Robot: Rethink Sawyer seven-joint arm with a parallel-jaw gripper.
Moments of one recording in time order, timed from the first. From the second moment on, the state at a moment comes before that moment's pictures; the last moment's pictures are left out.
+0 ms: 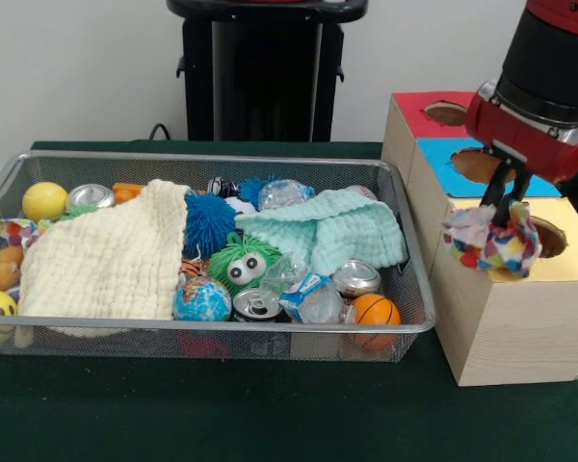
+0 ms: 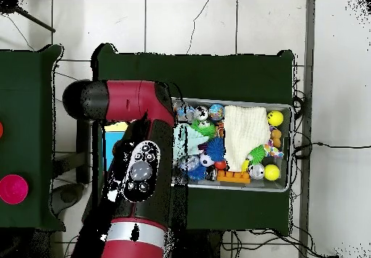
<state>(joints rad) 0.20 -0.41 -0.28 1.14 0.15 0.92 2.61</state>
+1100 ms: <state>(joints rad) 0.23 -0.40 -0.29 1.15 0.20 0.93 2.61</state>
